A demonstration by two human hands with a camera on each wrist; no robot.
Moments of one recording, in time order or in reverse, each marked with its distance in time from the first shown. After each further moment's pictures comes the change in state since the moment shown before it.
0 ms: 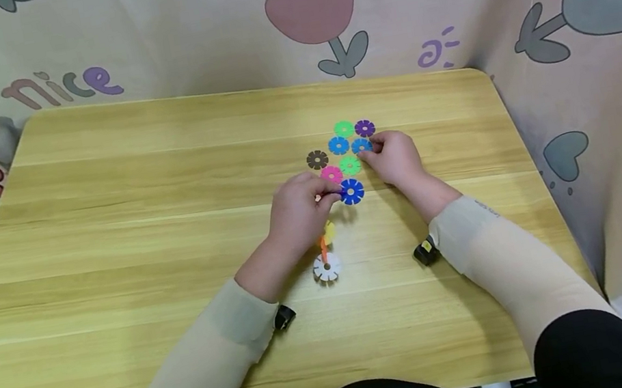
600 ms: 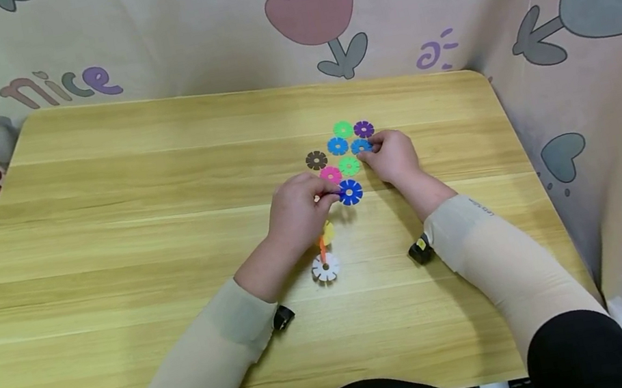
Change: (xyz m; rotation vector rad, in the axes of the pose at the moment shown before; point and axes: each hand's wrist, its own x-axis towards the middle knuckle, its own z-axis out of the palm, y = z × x) left_hand 0.000 -0.001 0.000 0.002 0.011 0.009; right_hand 0.003 -0.003 0.002 0.032 0.011 0.078
